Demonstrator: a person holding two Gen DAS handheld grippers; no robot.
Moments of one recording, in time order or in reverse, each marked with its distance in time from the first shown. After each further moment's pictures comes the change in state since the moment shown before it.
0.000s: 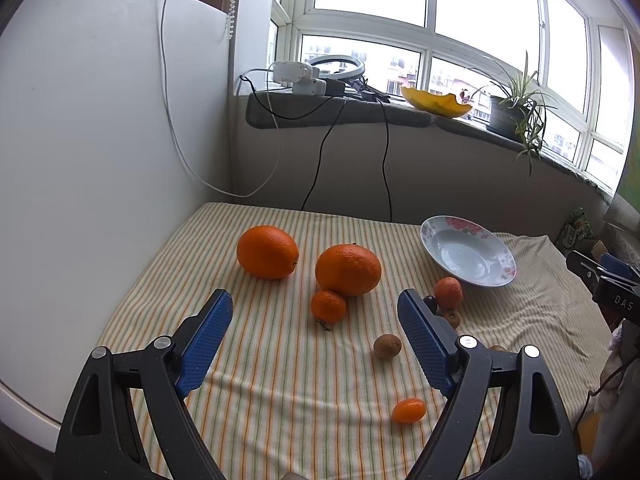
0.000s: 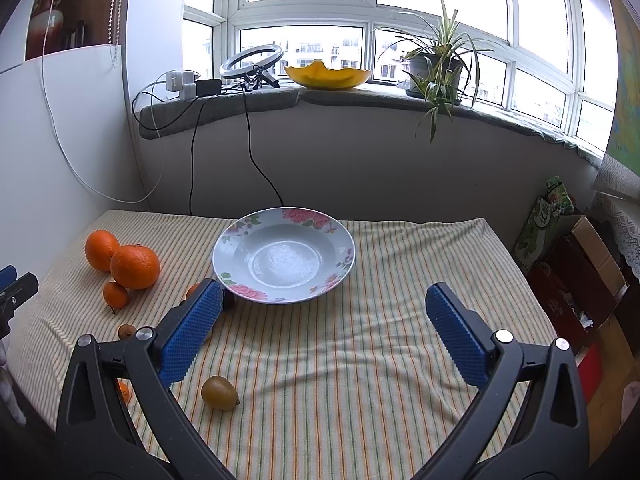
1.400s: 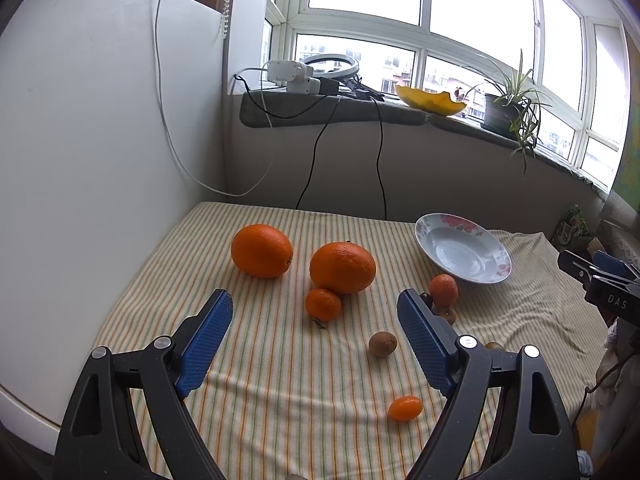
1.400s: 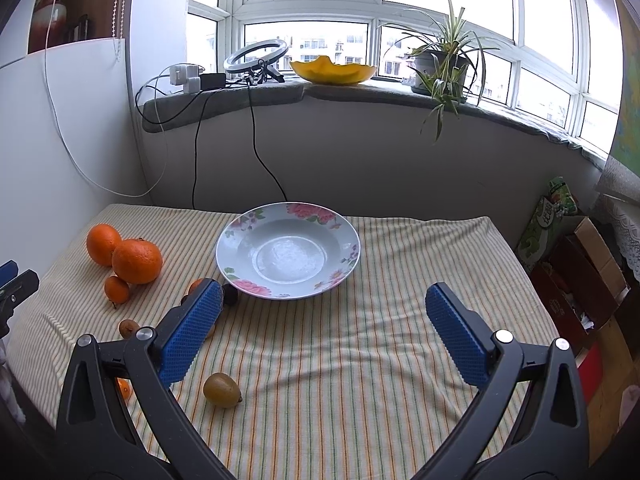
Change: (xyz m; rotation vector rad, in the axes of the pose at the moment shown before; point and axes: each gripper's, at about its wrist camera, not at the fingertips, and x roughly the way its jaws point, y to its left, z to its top) left arm 0.002 -0.003 -0.003 0.003 0.002 -0.019; right arm 0.005 0.003 -0.003 -0.009 0.013 0.010
